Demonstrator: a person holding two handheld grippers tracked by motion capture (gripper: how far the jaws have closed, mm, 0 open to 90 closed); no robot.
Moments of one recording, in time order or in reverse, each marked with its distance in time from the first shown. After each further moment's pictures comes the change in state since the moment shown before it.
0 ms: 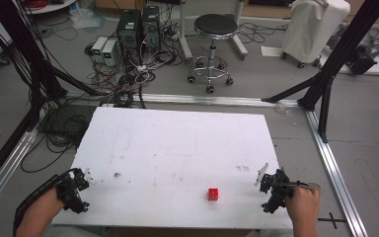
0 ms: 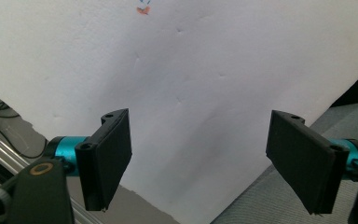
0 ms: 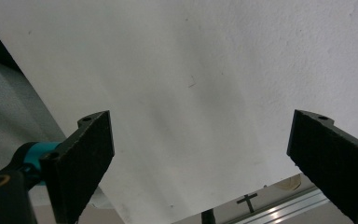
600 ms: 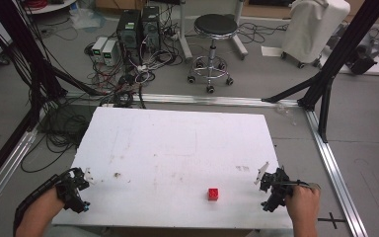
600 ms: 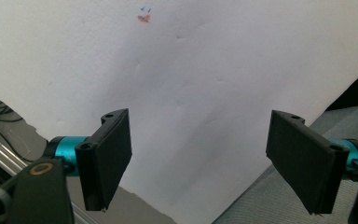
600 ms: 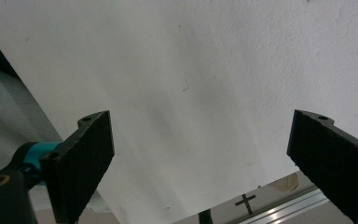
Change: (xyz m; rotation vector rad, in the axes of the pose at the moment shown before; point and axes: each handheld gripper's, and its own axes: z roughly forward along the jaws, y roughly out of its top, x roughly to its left) left arm -0.001 0.001 -0.003 -0.019 0.002 0.004; right arm -0.002 0.001 -0.003 -0.013 -0.008 0.000
